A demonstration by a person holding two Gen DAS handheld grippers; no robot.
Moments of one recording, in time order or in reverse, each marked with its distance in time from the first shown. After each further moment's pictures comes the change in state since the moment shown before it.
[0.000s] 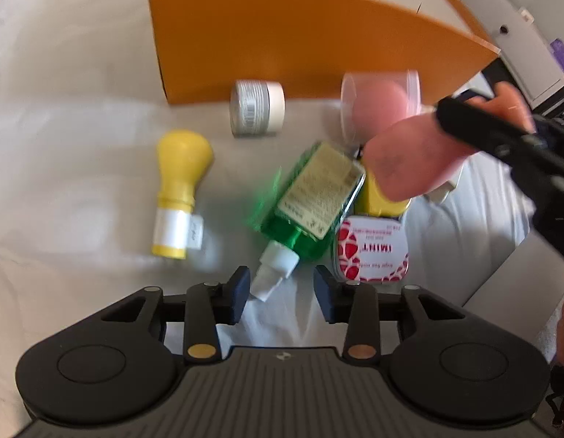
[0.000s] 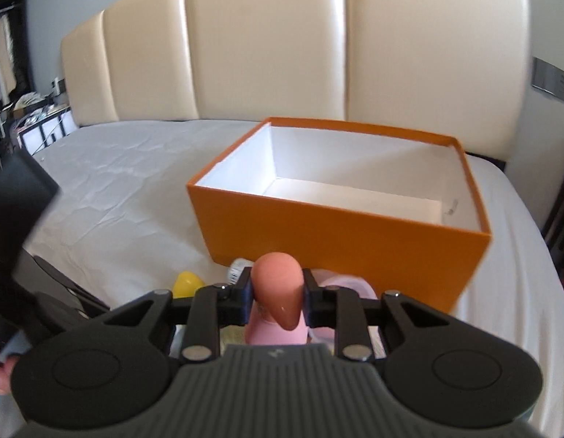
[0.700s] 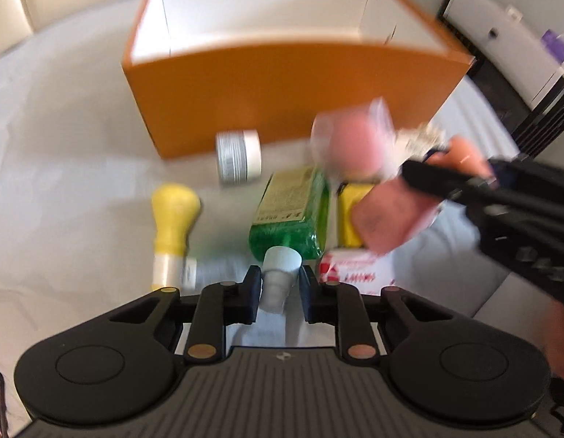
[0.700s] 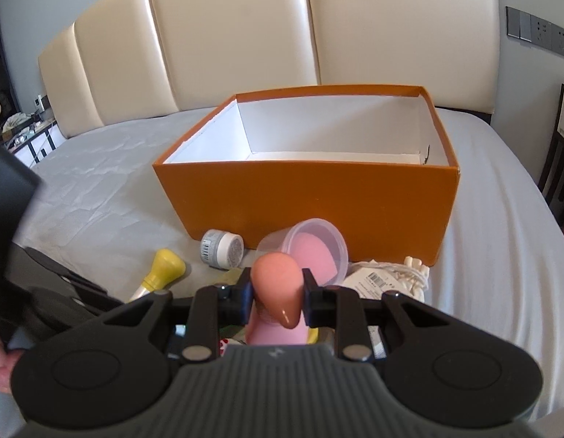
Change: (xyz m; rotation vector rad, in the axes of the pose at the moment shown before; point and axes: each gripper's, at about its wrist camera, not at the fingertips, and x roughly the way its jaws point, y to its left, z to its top) left arm -0.031 -0.029 -0.009 0.083 -0.182 0.083; right arm 0.006 -0.032 -0.019 0.136 0.051 0.031
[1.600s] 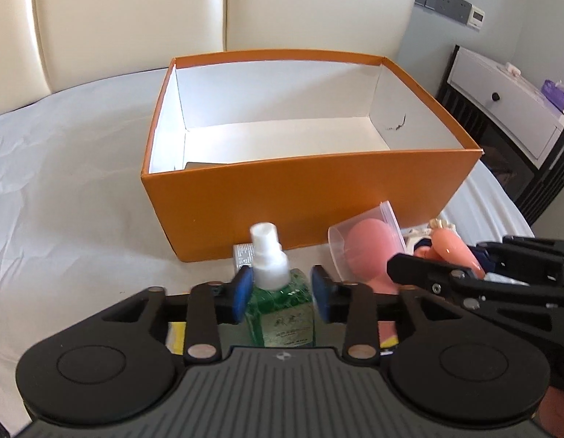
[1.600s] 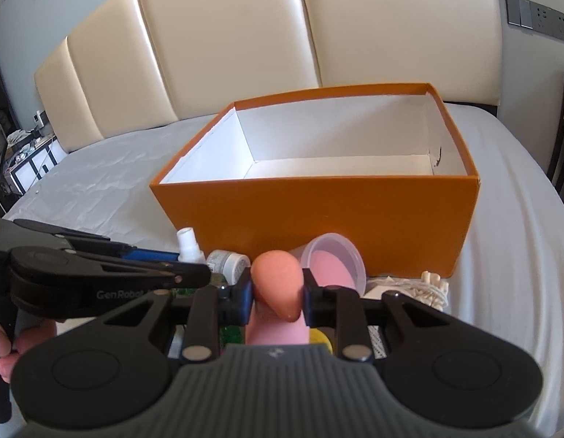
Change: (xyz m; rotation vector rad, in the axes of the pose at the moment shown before) left arm -0.001 0.002 0.029 -0.008 -0.241 0.047; right arm 0.017 0.001 0.012 0.038 0.003 0.016
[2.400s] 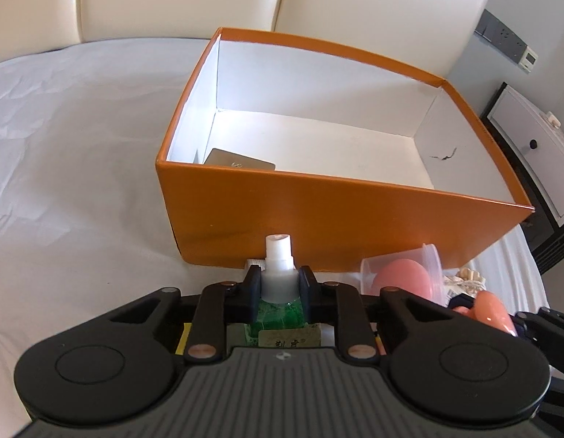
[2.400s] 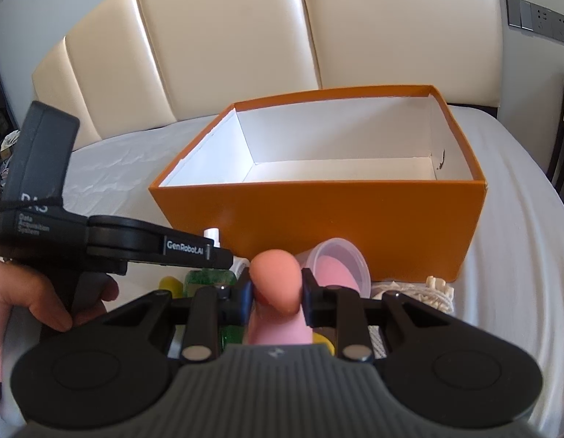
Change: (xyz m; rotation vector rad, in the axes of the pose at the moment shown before) left arm 0.031 0.022 0.014 -0.197 0.030 0.016; right arm 0.003 0.002 0.002 -0.006 -0.005 -0.006
